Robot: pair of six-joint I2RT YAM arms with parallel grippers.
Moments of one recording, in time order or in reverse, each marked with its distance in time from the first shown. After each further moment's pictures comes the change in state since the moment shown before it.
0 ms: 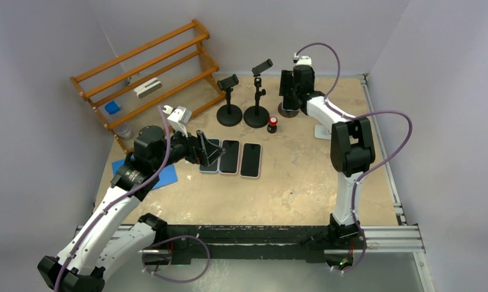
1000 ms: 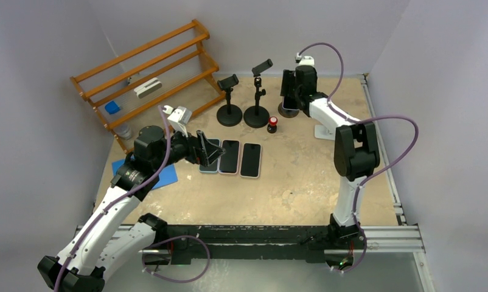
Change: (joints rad) left arm 0.000 0.001 0.000 0.000 0.003 0.000; right arm 0.000 -0.065 -0.059 0.008 0.000 0.012
